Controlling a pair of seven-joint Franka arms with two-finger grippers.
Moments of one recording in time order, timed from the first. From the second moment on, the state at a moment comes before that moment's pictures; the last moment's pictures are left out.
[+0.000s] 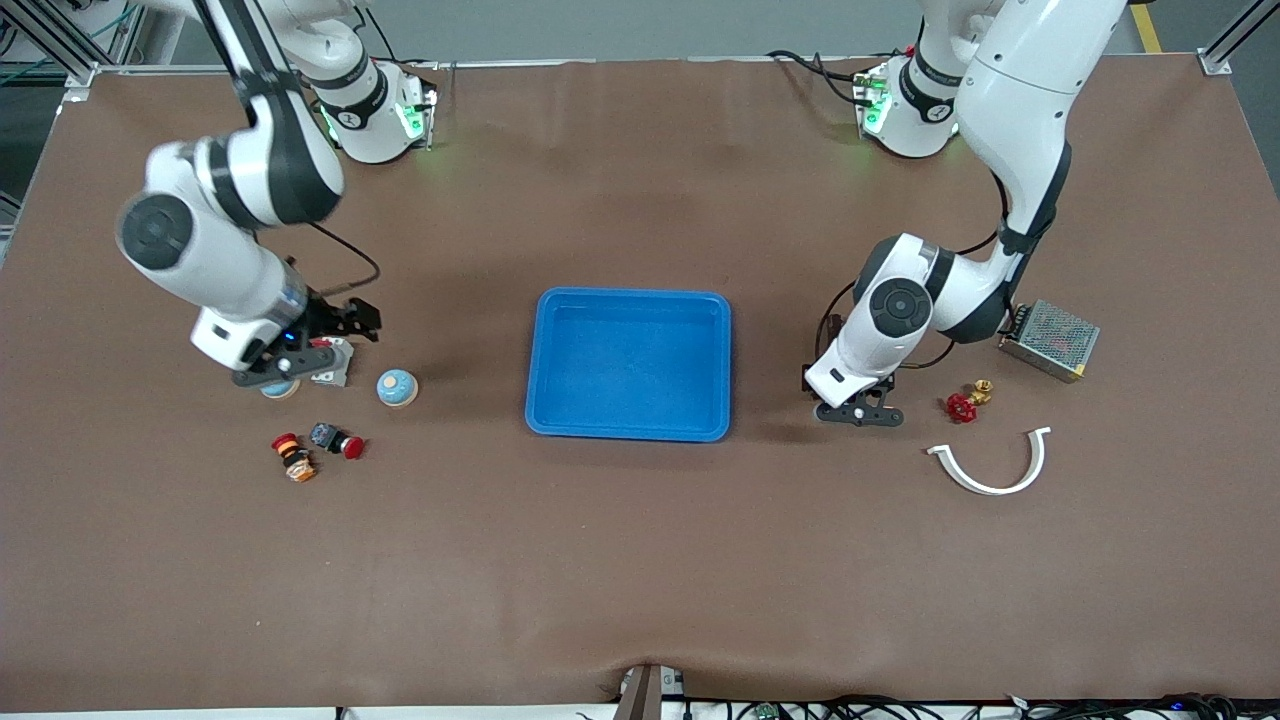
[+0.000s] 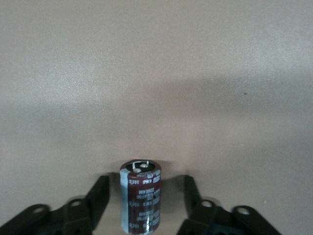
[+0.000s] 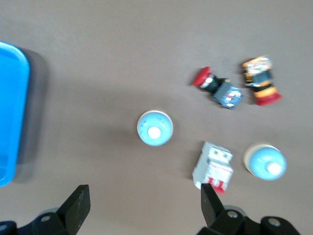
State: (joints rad) left arm -0.26 0.53 -0.13 -2.06 0.18 2.58 -0.43; right arm 0.20 0.02 -0.04 -2.12 0.04 2.09 -0.08
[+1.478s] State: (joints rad) left arm -0.23 0.45 -0.13 -1.97 0.18 2.44 -0.47; right arm -0.05 -0.03 -0.04 -1.58 0.03 1.69 -0.07
